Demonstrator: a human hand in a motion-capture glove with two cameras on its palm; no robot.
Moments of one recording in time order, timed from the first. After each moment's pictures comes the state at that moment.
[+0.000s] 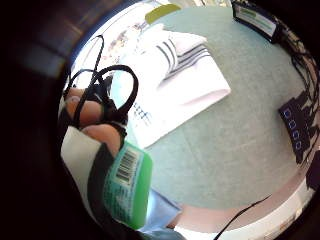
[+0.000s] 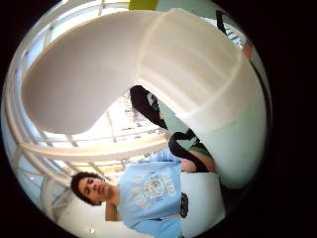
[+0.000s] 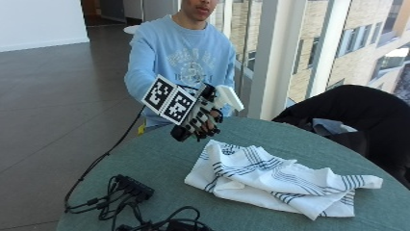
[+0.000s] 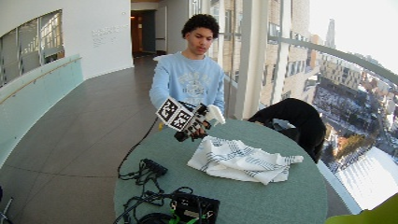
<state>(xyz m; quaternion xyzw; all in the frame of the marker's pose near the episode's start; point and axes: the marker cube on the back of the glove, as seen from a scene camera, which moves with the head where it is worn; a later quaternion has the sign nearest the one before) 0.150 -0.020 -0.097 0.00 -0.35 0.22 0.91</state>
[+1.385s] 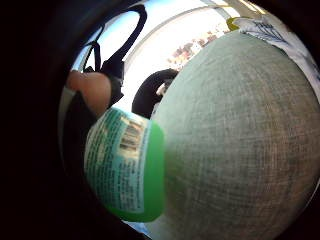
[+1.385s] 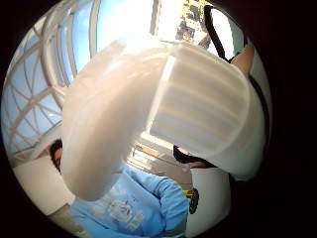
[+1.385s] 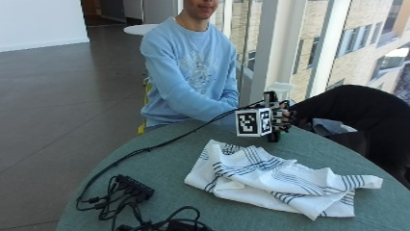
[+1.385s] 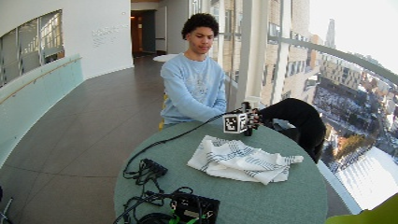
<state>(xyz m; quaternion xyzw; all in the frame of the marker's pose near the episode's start) -0.069 -0.185 0.039 0.14 -0.52 -0.01 0.84</state>
